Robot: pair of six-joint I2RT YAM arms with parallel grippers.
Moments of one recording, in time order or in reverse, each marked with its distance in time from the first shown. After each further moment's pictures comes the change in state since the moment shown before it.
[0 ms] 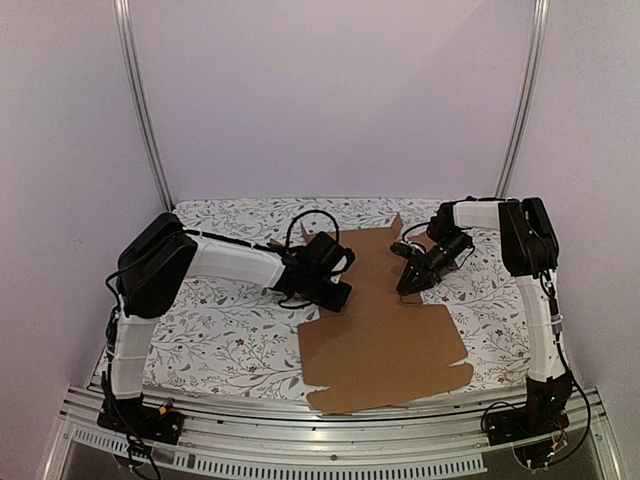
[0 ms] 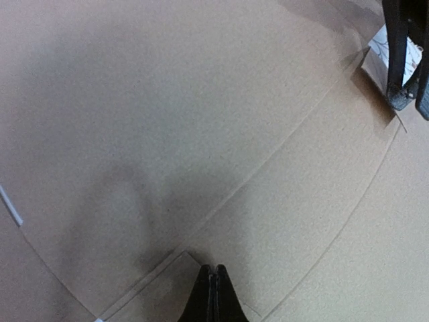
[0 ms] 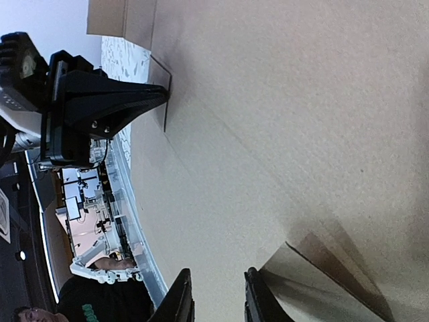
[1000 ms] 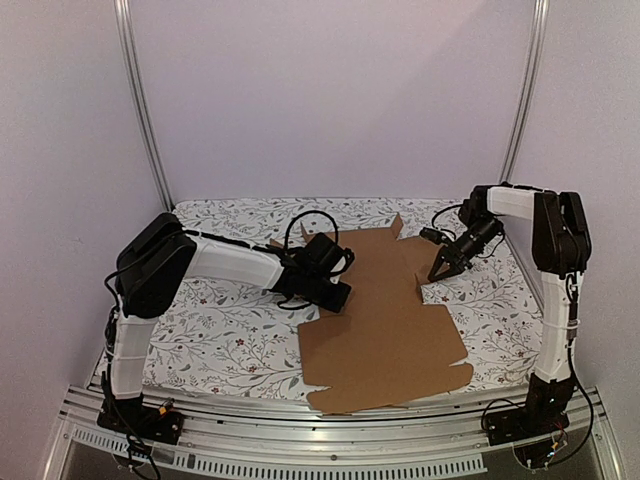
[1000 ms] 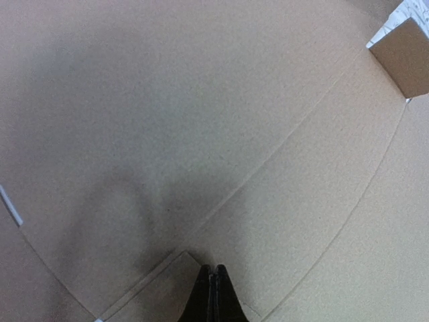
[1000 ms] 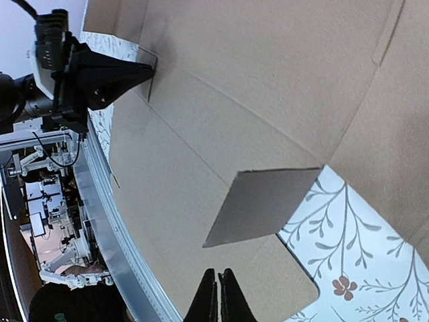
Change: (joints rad) left arm 0.001 -0.009 -0.022 0.029 -0.001 0.000; right arm -0.130 -0.203 -0.098 -0.024 0.122 -0.115
